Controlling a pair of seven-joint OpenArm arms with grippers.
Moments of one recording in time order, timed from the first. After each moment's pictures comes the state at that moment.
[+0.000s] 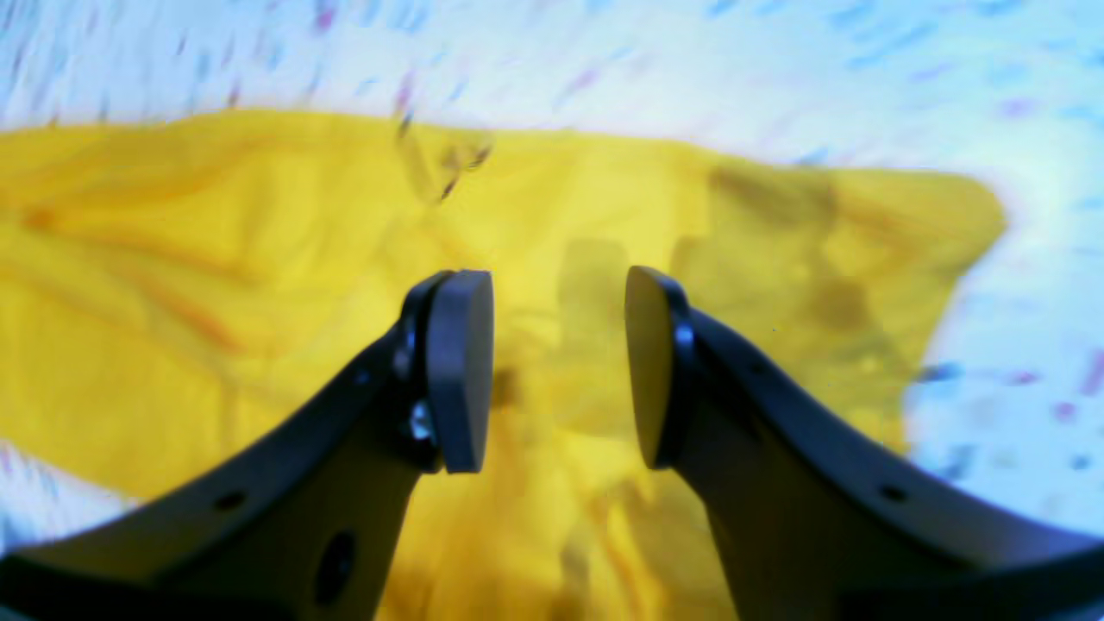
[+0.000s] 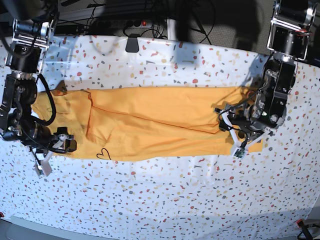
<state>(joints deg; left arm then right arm) -12.7 -16.9 14.9 80.0 -15.3 -10.5 49.5 18.2 23.7 13.1 76.3 30.3 33.8 -62.0</state>
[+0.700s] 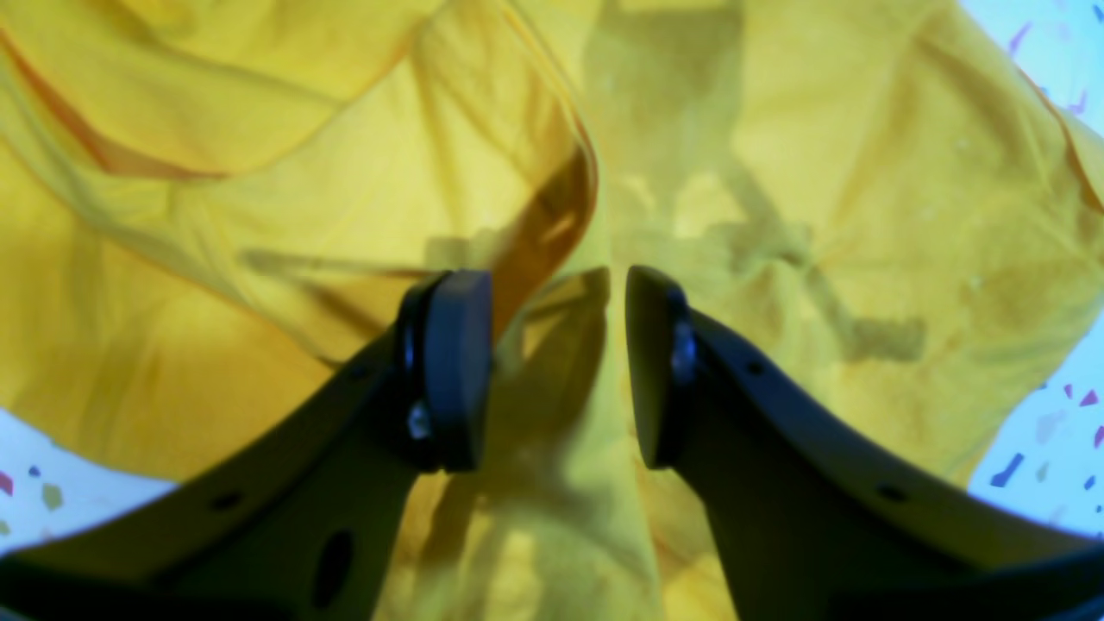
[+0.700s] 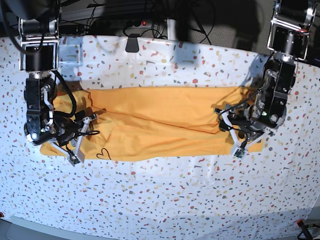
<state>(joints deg) -12.7 -16.9 15.0 80.1 -15.2 -10.5 49.5 17.9 21.2 0.1 75.8 15.9 33.1 -62.7</state>
